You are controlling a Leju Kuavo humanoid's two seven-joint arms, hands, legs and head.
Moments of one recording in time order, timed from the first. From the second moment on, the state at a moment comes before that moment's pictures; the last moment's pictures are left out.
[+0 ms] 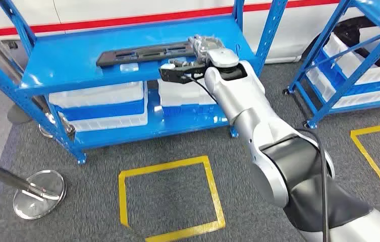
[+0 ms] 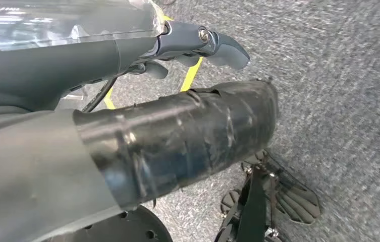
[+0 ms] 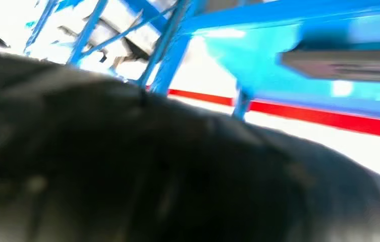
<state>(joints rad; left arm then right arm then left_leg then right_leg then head) -0.08 -0.13 1.04 -0.21 -0.80 0.17 -0.03 -1.23 0.17 0.88 -0.56 0.93 0.28 -0.14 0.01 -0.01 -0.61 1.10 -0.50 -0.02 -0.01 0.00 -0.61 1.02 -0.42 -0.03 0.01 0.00</state>
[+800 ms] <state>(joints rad) -0.08 -0.13 1.05 -0.21 -0.81 0.17 -0.02 -1.25 0.14 0.93 -0.58 0.88 0.30 -0.14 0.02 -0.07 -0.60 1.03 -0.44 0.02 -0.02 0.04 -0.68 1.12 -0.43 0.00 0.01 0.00</state>
